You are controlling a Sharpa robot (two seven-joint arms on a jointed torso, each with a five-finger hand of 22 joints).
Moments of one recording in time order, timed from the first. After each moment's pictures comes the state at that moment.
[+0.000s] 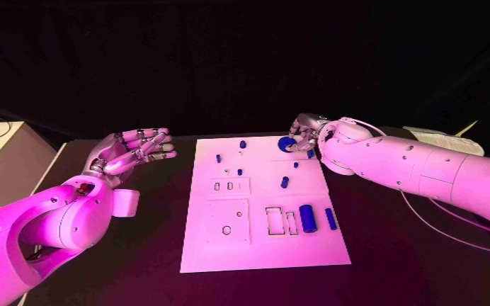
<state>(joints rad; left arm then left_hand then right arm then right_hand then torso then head) 1.02 -0.98 0.21 1.64 -0.14 -0.36 0.37 1.52 -0.16 0.33 0.27 0.06 0.87 0.22 0.19 0.13 1.03 0.18 0.08 0.07 0.98 0.14 0.29 0.26 0.18 0.97 0.23 0.26 0.11 1.30 -0.69 -0.09 1.09 -1.35 -0.29 -0.25 1.40 -0.22 0.22 0.23 0.30 0.91 0.17 0.20 0.32 1.46 0.09 1.57 1.31 1.46 0.01 1.57 1.31 0.02 1.47 0.11 1.53 1.31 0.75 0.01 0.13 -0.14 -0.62</state>
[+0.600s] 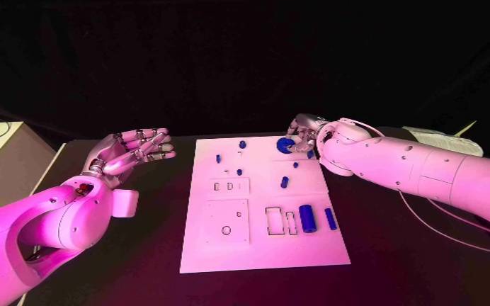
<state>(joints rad) 1.02 -0.98 0.21 1.64 -0.14 -0.36 0.37 1.52 -0.16 0.33 0.27 0.06 0.87 0.22 0.19 0.13 1.03 0.18 0.08 0.07 0.98 0.14 0.29 0.26 0.18 0.97 0.23 0.26 0.11 1.30 -0.69 -0.09 1.10 -1.33 -0.31 -0.23 1.42 -0.20 0.40 0.22 0.36 0.96 0.15 0.22 0.31 1.46 0.06 1.57 1.31 1.47 -0.02 1.57 1.31 0.02 1.47 0.09 1.54 1.31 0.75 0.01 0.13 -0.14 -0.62</state>
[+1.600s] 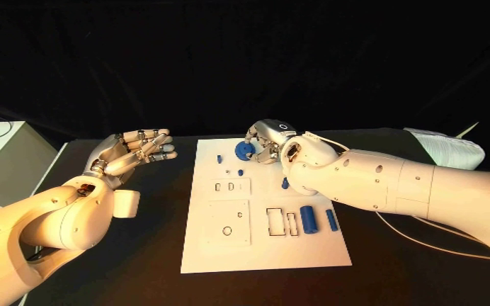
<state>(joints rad) 1.02 -0.98 0.21 1.64 -0.14 -0.36 0.37 1.52 -0.16 0.33 0.27 0.06 0.87 0.22 0.19 0.13 1.03 0.18 0.08 0.07 0.98 0.13 0.29 0.26 0.18 0.97 0.23 0.26 0.11 1.27 -0.60 -0.10 1.28 -1.50 -0.50 -0.25 1.38 -0.24 0.42 0.20 0.36 0.97 0.15 0.25 0.31 1.47 0.05 1.57 1.31 1.47 -0.03 1.57 1.31 0.02 1.47 0.07 1.54 1.31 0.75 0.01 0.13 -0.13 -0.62</state>
